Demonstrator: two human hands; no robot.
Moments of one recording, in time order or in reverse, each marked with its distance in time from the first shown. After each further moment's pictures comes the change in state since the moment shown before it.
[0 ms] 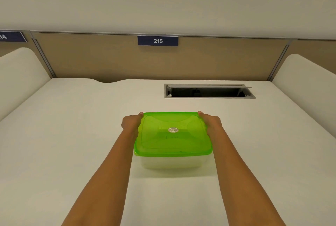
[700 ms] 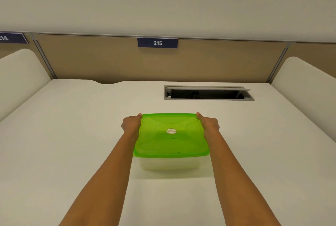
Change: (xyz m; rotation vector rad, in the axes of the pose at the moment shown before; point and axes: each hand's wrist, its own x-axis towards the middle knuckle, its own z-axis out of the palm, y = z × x) left_hand -0.003 -0.005 0.008 -0.003 0.046 0.059; right_hand 0.000 0.004 0.002 -0.079 0.051 -0.043
